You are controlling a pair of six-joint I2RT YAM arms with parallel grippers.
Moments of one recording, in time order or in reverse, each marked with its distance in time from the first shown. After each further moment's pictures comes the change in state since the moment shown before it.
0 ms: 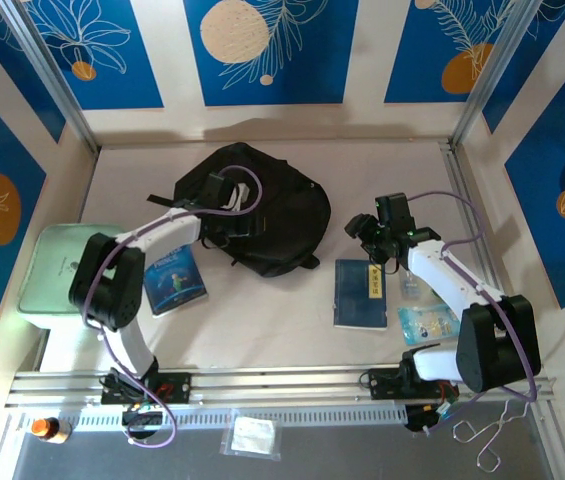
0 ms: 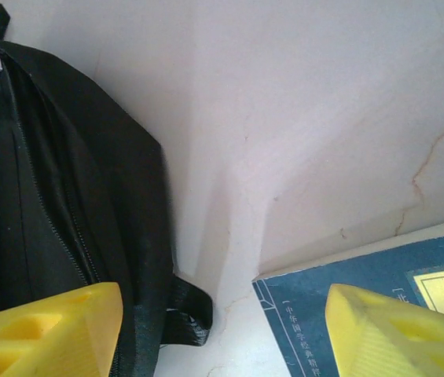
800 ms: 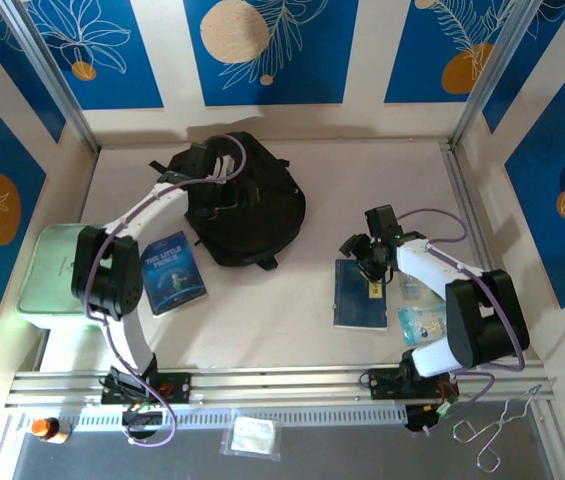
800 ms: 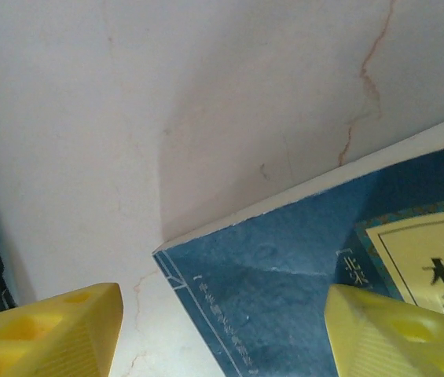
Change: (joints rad) left arm 0.085 0.015 0.240 -0.147 0.089 0.034; right arm 0.016 0.146 -0.064 -0.001 -0.057 0.052
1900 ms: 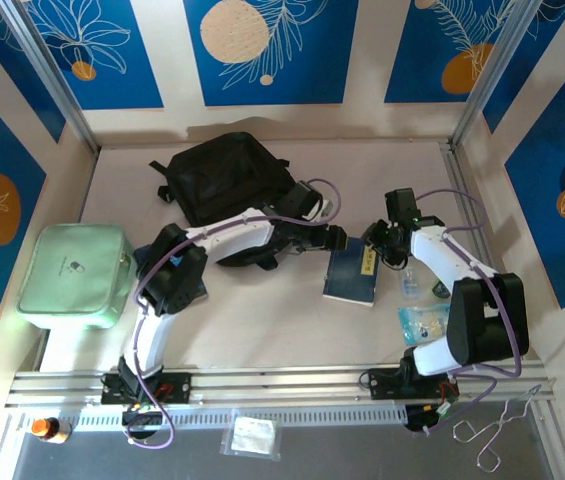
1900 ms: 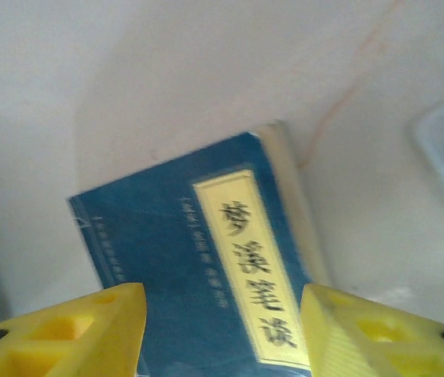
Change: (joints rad) left arm -0.453 0.308 0.202 0.085 0.099 -0.262; right arm -0.136 -0.018 0.137 -0.174 0.089 -0.232
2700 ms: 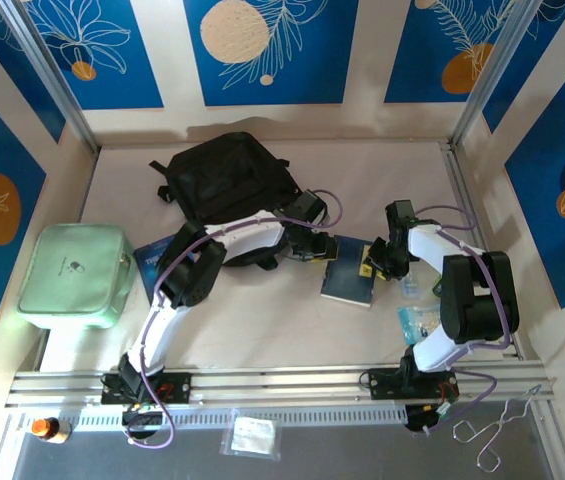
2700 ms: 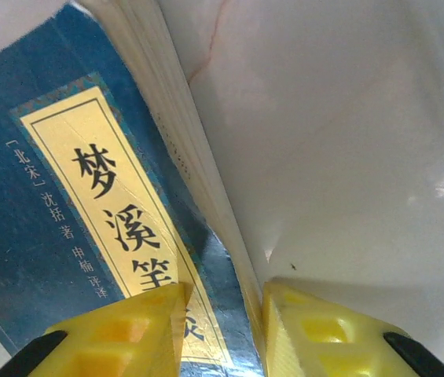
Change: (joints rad) left arm 0.000 0.137 0.066 -0.077 -0.004 -0.044; right arm -0.047 0.138 -0.041 -0.043 -0.133 -0.070
